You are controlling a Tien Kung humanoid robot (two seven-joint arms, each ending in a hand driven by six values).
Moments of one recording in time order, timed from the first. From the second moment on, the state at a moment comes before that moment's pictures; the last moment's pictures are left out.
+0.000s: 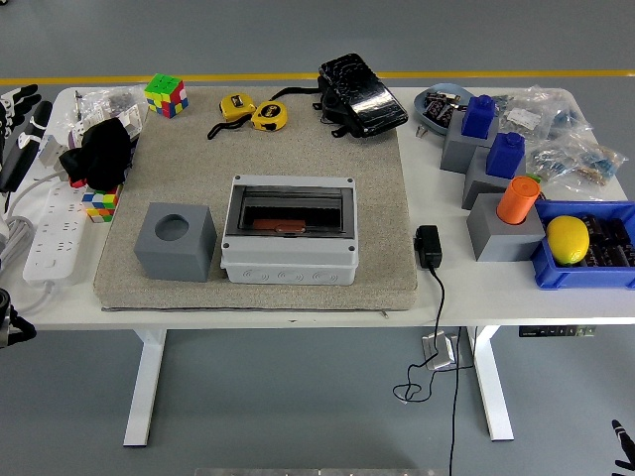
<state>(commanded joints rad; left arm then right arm) -0.18 0.19 -1.64 -1.31 1.63 0.21 -0.19 0.20 -0.10 1.76 0.18 -1.48 -0.15 -0.14</state>
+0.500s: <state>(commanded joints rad) -0.18 0.19 -1.64 -1.32 1.63 0.21 -0.19 0.20 -0.10 1.76 0.18 -1.47 -0.15 -0.14</state>
